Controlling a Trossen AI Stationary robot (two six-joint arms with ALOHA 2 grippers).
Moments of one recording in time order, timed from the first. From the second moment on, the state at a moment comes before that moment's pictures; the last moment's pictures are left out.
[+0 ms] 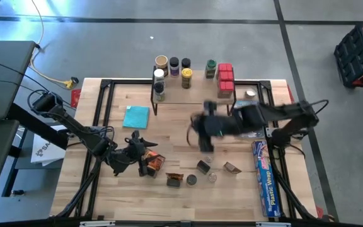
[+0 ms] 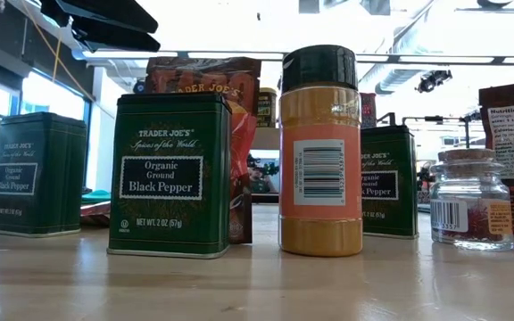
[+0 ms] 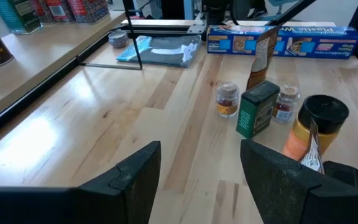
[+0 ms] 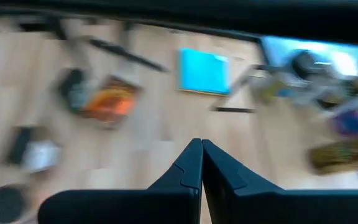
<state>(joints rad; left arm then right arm) -0.62 1.21 0.68 -0.04 -0.85 -0.38 0.21 1.66 1.85 -0.98 0.41 0.01</state>
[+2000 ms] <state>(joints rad) -0.65 1.35 0.68 0.19 -0.85 -0.39 0.47 2.15 1.85 -1.00 0.19 0.49</state>
